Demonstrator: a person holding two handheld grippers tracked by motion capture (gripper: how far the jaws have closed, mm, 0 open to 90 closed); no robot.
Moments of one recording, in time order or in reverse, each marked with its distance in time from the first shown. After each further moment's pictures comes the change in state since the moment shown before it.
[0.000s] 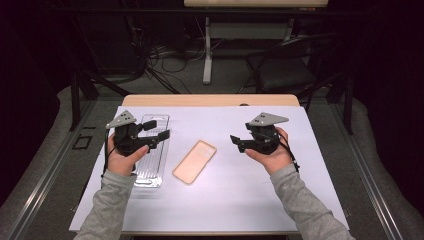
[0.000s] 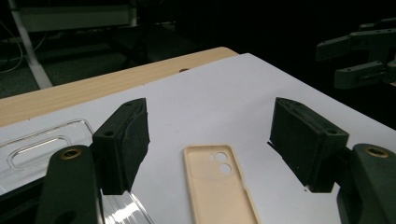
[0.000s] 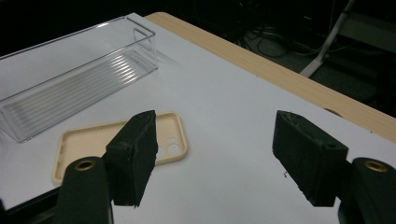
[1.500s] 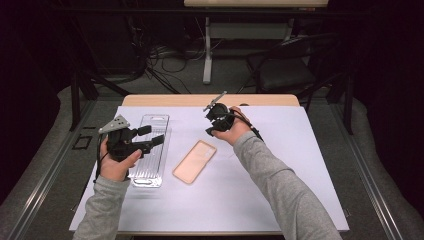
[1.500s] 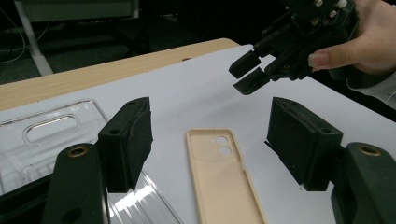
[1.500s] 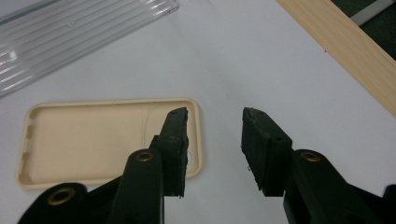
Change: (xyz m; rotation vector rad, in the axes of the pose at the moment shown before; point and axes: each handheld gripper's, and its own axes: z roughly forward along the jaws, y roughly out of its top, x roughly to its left) left arm 0.001 -0.010 -0.020 0.022 0.010 -0.006; right arm 0.018 0.054 0.123 0.416 0.106 -0.165
